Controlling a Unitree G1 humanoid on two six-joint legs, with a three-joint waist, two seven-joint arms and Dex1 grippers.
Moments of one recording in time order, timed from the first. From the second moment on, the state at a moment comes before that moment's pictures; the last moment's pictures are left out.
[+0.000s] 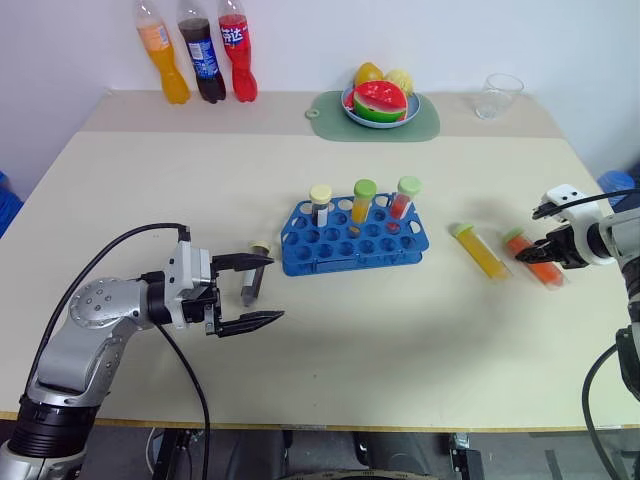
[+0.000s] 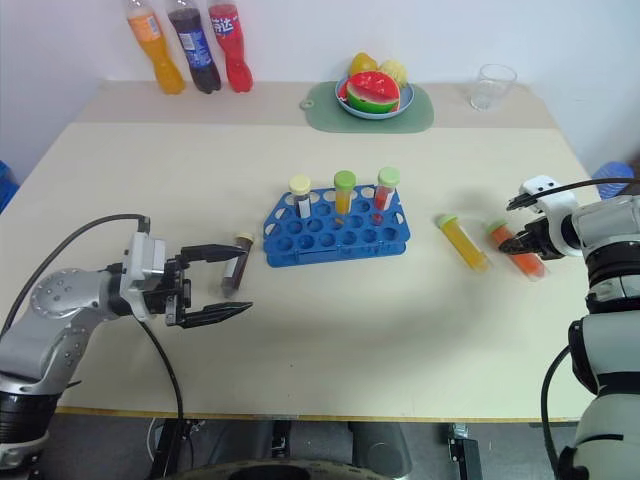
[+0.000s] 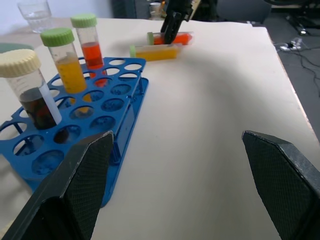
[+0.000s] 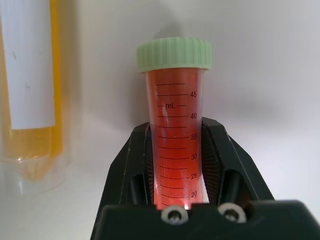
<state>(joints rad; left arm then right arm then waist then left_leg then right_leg) -0.11 0.72 0.08 -0.31 -0.56 0.21 -1.15 -0.90 -0.97 0.22 0.94 -0.06 0.56 1.10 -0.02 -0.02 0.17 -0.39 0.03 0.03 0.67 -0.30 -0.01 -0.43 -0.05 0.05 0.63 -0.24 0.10</state>
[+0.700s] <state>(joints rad) -0.28 0.59 0.05 -0.10 -0.53 0.18 -1.13 -0.18 -0.31 -0.26 -0.13 0.30 0.09 0.68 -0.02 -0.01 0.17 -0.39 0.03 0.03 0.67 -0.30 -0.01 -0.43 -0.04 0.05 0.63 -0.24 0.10</state>
